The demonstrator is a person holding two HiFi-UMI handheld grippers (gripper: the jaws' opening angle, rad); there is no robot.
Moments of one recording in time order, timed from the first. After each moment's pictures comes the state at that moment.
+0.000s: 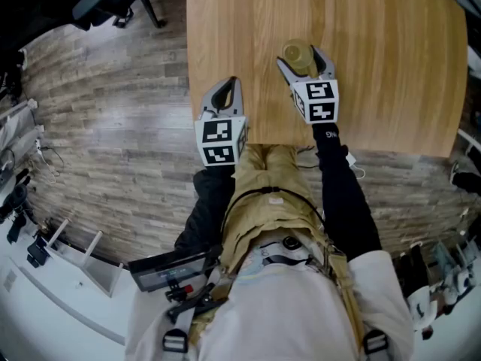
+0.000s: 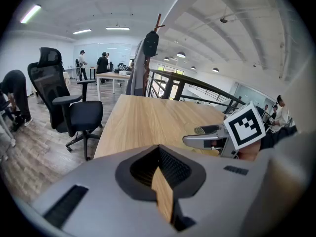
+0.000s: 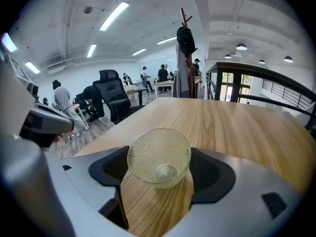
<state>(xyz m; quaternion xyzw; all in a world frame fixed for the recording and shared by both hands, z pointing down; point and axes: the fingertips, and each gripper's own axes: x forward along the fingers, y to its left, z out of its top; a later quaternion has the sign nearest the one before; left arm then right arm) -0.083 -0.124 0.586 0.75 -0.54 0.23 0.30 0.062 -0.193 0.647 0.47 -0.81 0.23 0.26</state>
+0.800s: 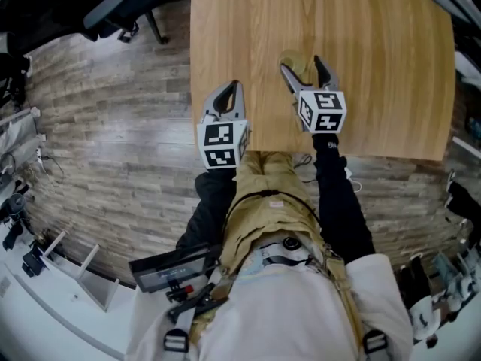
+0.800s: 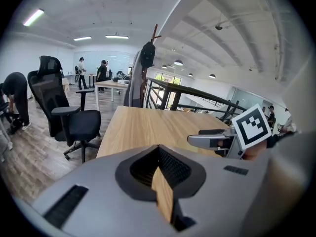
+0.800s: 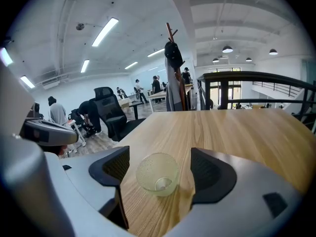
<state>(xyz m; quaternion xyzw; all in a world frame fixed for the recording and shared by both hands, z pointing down) -0.073 -0.141 0.554 0.77 -0.55 0.20 0.27 0.083 -0.202 0.603 0.51 -0.81 0.24 0.19</state>
